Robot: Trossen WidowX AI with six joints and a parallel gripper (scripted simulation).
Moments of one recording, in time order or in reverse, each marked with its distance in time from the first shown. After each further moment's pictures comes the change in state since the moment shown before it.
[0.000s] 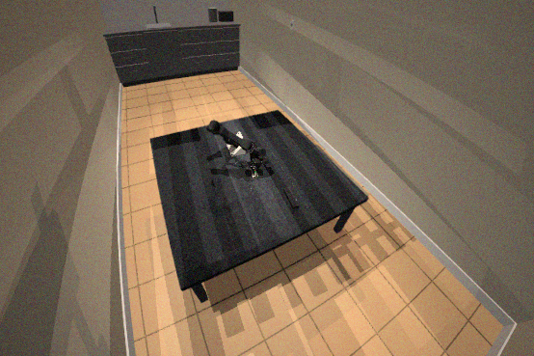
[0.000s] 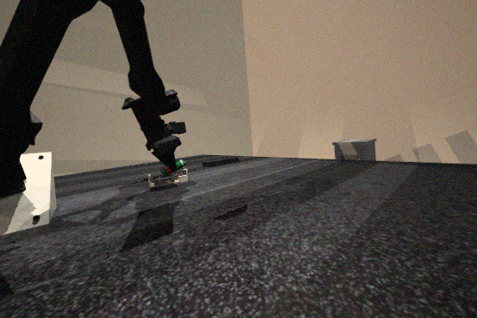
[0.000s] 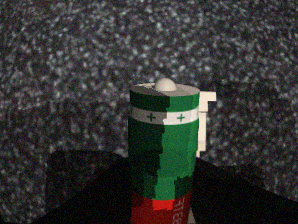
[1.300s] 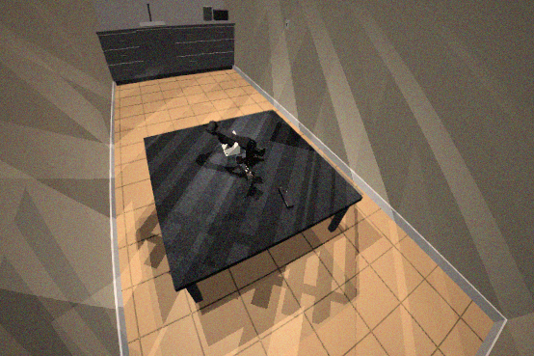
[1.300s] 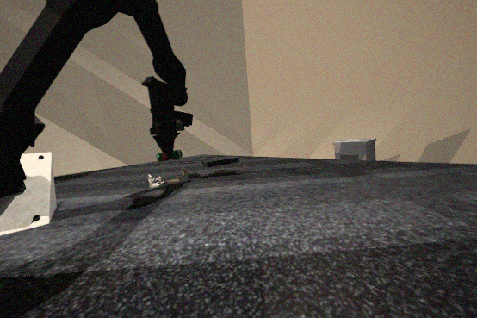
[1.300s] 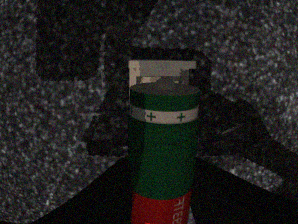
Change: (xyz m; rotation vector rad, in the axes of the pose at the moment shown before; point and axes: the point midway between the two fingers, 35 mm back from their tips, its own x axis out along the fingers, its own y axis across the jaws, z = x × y) arm -0.037 0.001 0.012 0.019 0.290 -0.029
